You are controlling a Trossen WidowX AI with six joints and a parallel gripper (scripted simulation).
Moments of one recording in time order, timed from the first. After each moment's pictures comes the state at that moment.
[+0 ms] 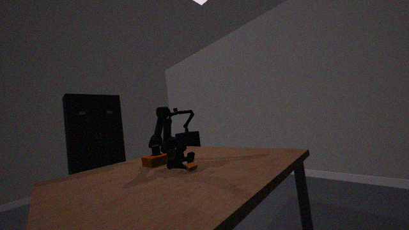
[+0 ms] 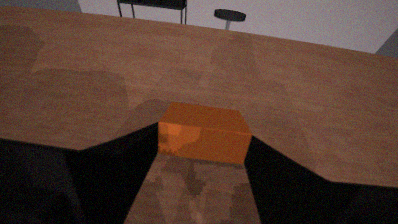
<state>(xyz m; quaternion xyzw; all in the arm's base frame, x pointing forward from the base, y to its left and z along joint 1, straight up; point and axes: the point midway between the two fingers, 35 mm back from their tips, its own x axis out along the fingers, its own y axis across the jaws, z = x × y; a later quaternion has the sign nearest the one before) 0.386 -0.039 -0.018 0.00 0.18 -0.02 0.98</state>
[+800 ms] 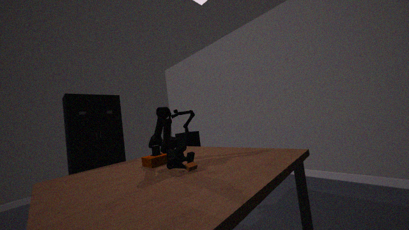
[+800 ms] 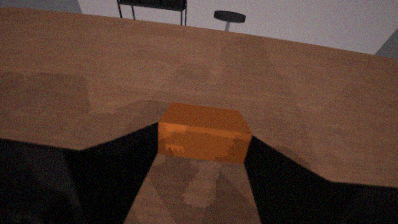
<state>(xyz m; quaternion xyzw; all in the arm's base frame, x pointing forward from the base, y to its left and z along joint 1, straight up) 0.385 -0.039 -0.018 0.00 0.17 -0.02 0.98</state>
